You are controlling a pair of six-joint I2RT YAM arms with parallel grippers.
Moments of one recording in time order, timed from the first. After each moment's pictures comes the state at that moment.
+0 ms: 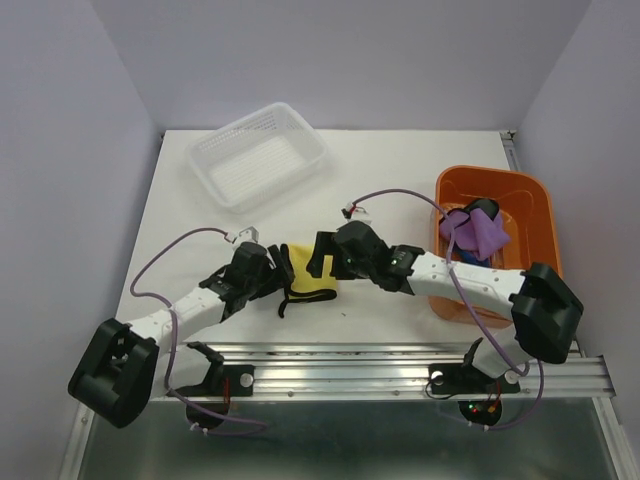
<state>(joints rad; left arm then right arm) -0.53 1.10 0.40 -0.09 -0.10 -0.85 0.96 1.51 1.02 -0.17 0.18 0.84</state>
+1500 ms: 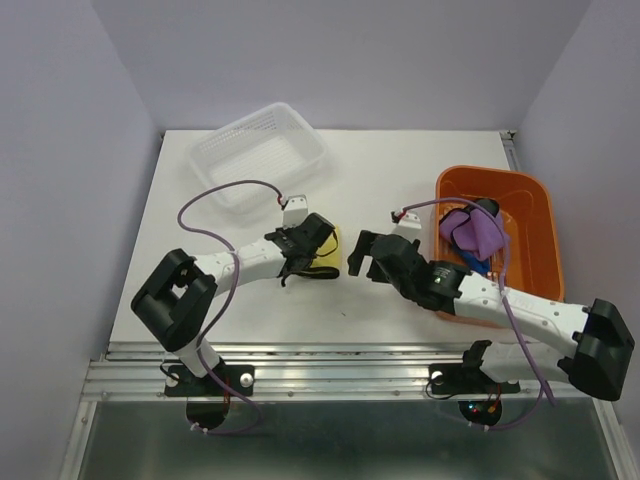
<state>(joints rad) -0.79 1.61 0.93 -0.32 -0.59 -0.77 0.96 1.19 0.82 -0.33 0.51 0.88</state>
